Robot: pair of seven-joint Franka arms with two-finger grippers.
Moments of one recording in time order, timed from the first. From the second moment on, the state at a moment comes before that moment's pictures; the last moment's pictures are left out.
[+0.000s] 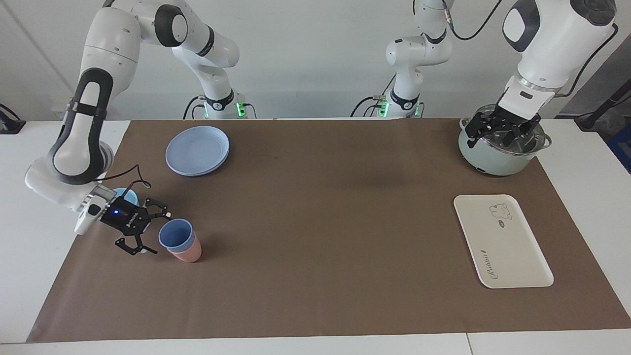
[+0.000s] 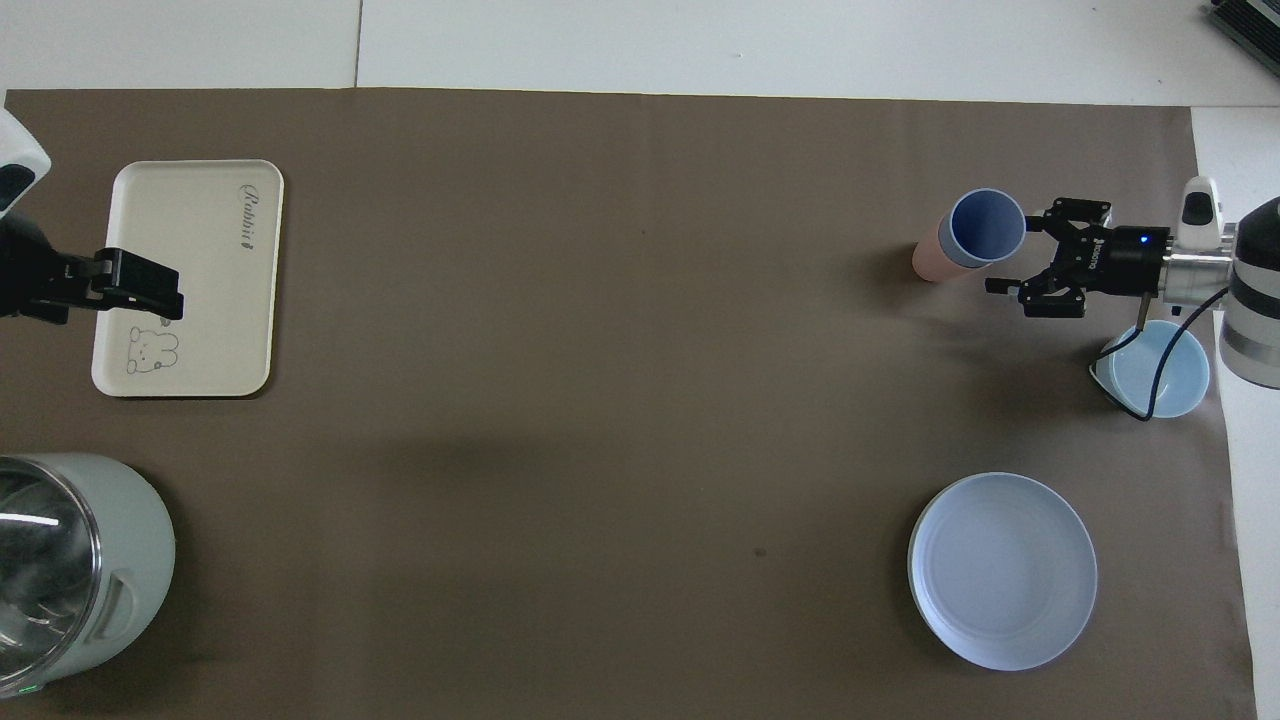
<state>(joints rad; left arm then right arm) 0.03 0.04 -0.09 -1.57 0.00 1.59 -0.03 -0.24 0.54 -0.07 -1.68 1.08 1.95 -1.89</state>
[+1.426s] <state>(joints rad) 0.03 0.04 -0.09 -1.58 0.00 1.61 -0.03 -0.21 0.59 -0.05 -1.68 1.24 1.95 -2.03</state>
